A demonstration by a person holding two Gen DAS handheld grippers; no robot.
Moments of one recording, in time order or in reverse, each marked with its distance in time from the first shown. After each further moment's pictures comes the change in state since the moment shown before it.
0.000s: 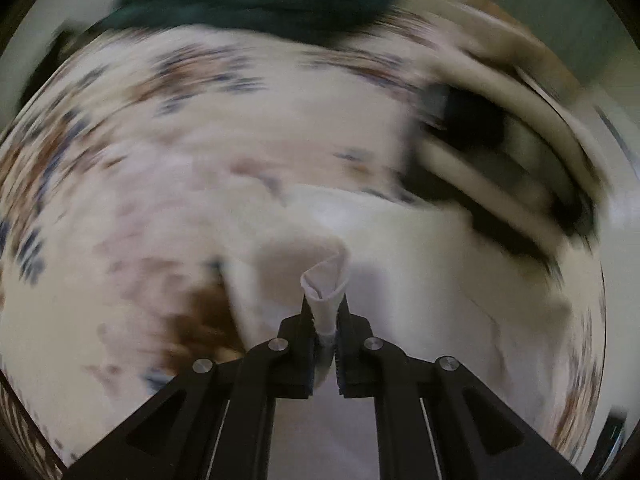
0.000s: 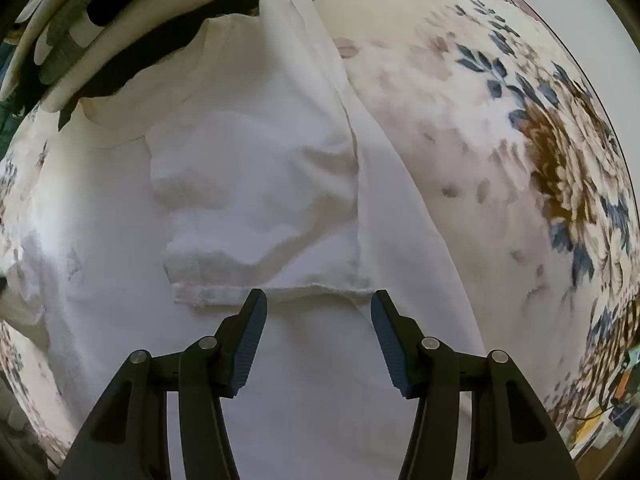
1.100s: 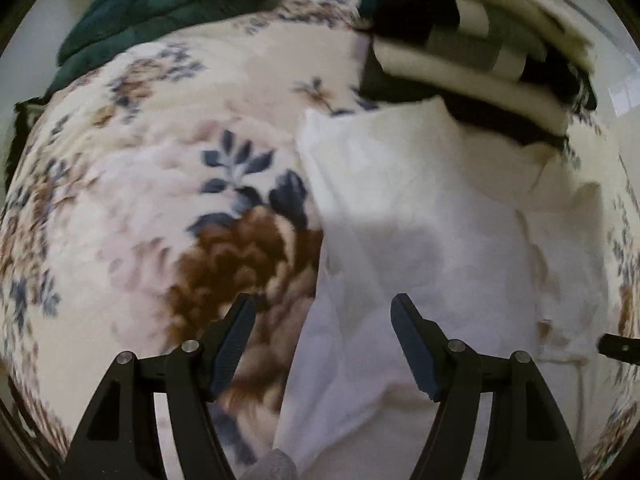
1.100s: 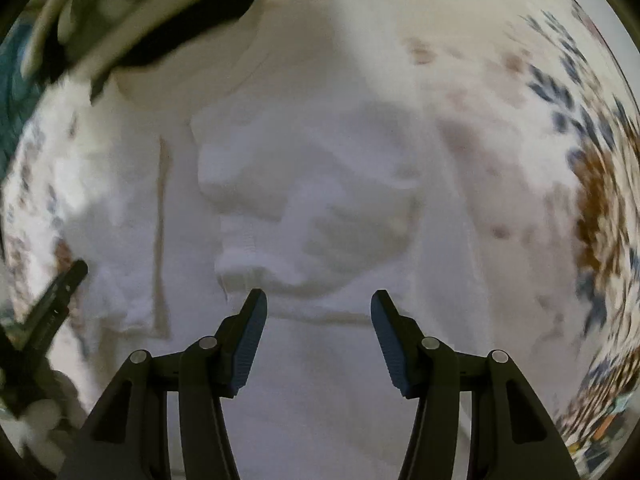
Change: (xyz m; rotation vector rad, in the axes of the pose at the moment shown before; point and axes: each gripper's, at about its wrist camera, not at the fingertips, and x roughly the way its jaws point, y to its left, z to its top) left arm 0.001 -0.014 -0.023 0.216 0.126 0.130; right arm -0.060 -0.048 0.053 -0.094 0.154 0.171
